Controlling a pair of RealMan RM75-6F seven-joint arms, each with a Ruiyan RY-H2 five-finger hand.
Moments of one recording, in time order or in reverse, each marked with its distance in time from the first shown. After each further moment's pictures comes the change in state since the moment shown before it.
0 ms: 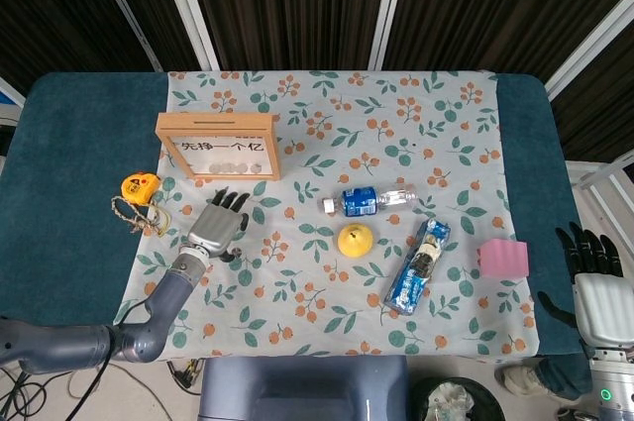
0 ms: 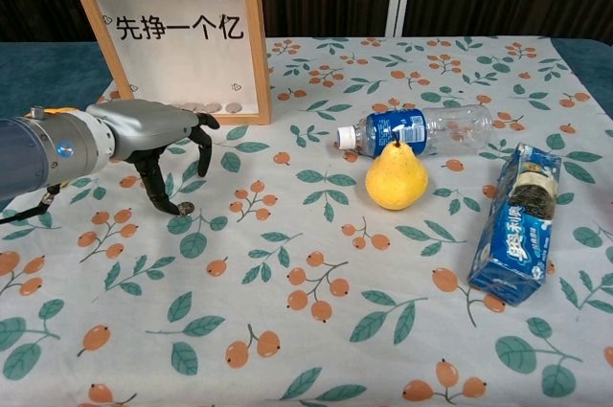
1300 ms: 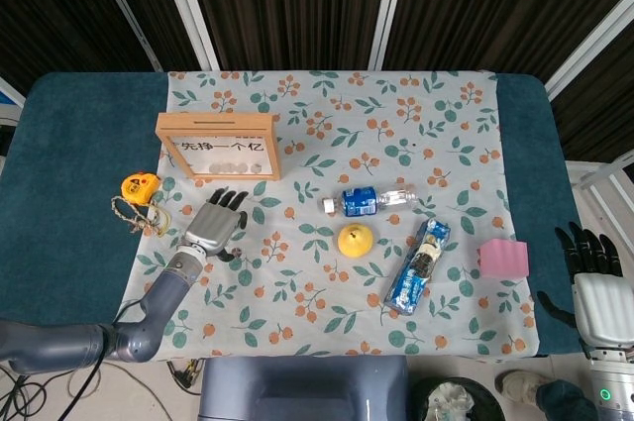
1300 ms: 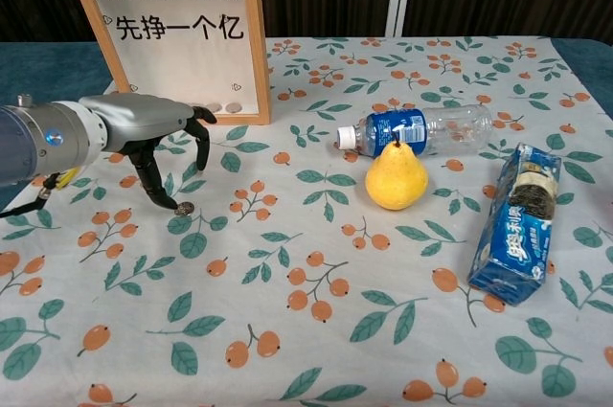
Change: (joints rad) left arm 0.001 0.041 -0.009 -0.045 -0.011 -0.003 -0.034; right arm 0.000 -0.004 0.000 0.005 -0.005 0.005 0.000
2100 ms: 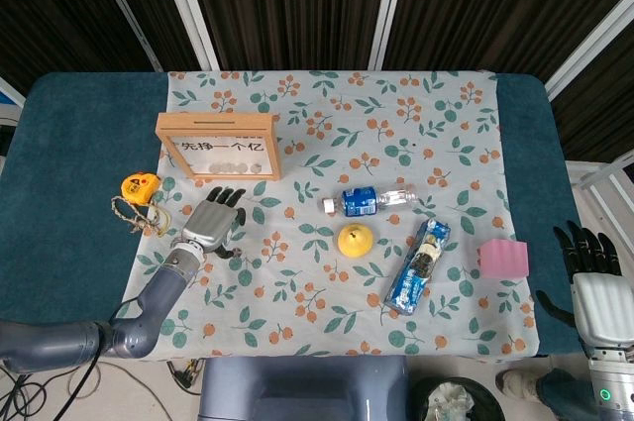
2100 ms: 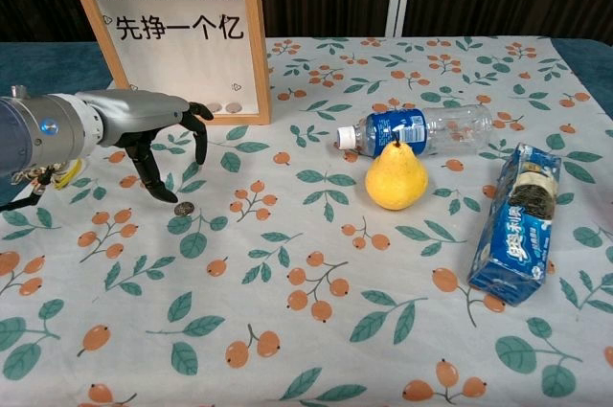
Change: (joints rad) left arm 0.006 0.022 -0.017 0.000 -0.001 -0.032 -0.039; right arm 0.002 -0.001 -0.002 0.007 -0.018 0.007 0.005
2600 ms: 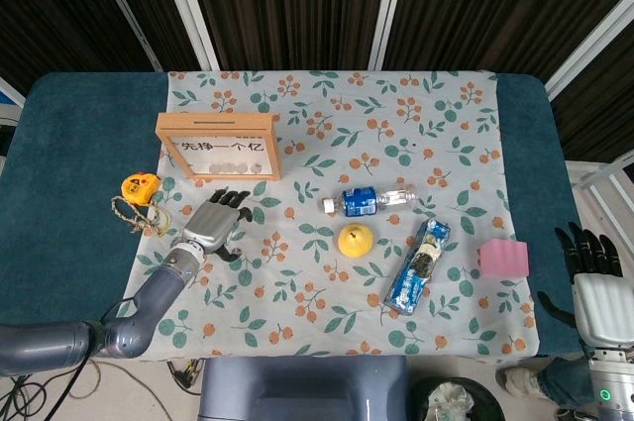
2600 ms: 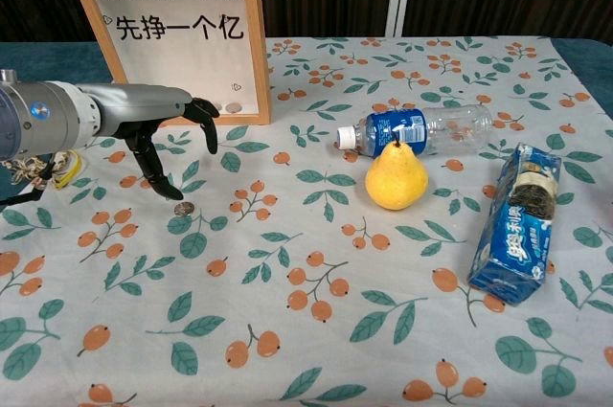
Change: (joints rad) left arm 0.008 0.052 -0.043 -0.068 -0.017 -0.049 -0.017; right arm -0.002 0.003 0.000 -0.011 0.018 -0.007 -0.012
